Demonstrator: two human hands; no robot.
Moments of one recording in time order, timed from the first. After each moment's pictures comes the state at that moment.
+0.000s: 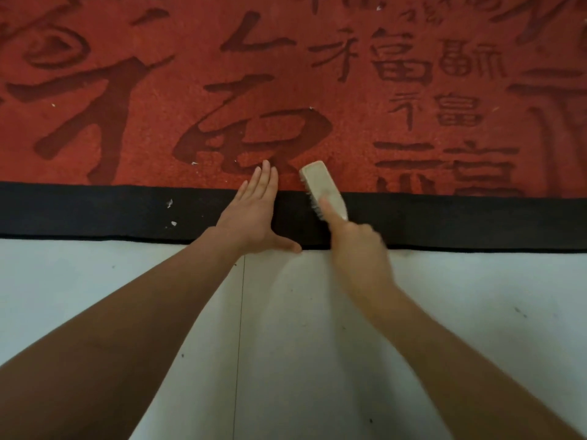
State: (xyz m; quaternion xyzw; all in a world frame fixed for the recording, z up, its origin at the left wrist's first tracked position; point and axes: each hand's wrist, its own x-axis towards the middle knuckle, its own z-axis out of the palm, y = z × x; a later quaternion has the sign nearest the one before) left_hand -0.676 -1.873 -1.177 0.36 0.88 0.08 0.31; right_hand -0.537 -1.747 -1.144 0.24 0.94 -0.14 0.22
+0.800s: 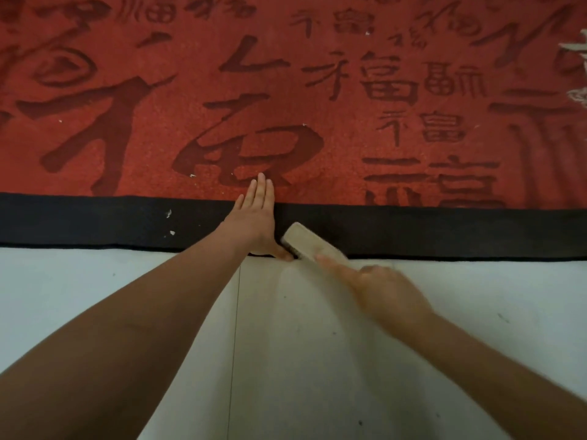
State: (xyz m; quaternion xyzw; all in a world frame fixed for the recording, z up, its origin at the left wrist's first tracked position) left_hand -0.676 -1.853 -1.159 0.32 0.87 -0.03 0.38; right_hand -0.487 -1.714 -1.127 0.07 0.94 -0.14 0.30
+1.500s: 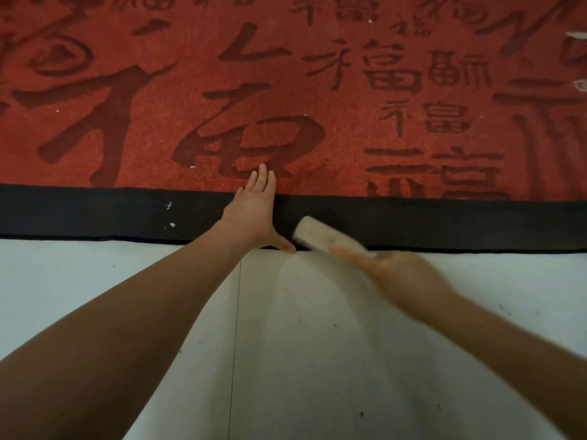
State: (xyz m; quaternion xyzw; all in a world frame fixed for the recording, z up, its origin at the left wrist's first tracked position) left_hand -0.674 -1.857 -1.160 0.31 0.90 0.02 0.32; right_hand -0.483 -1.689 -1.125 0.14 0.93 -0.16 0.29
